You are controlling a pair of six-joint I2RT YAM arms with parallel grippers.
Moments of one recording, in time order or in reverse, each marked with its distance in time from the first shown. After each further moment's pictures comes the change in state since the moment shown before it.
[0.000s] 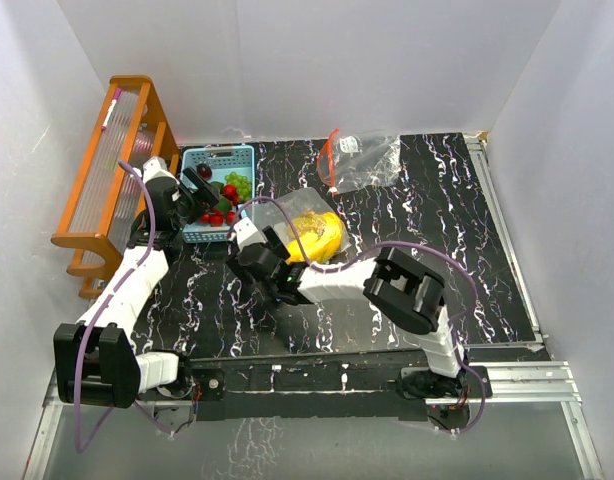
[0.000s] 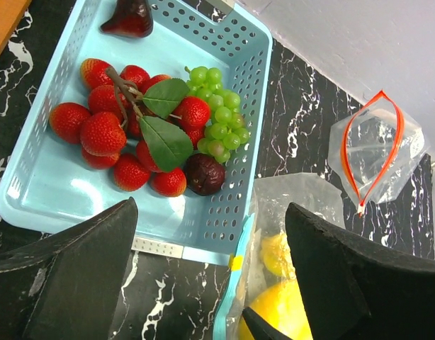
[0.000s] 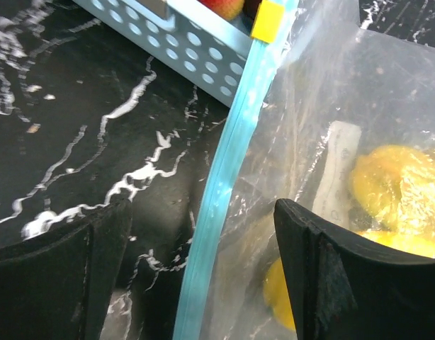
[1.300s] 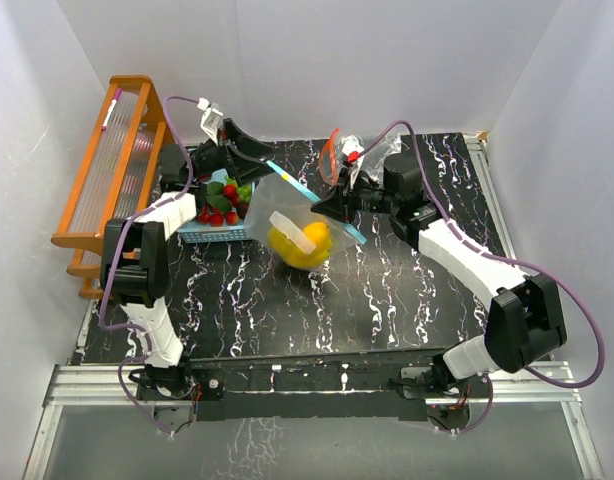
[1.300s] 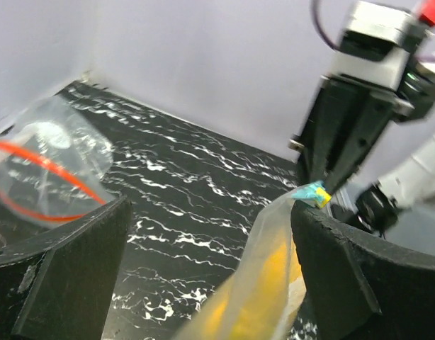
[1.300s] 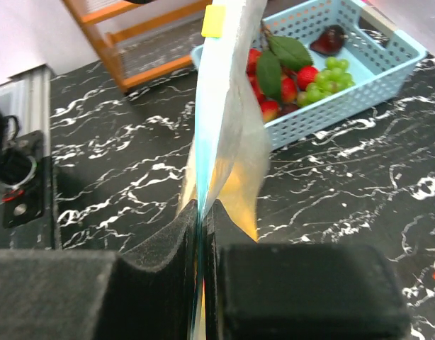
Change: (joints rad) left arm -0.019 0.636 0.383 1.143 1.234 -0.171; right arm -0.669 -0.588 -0.189 -0.093 -1.279 -0.092
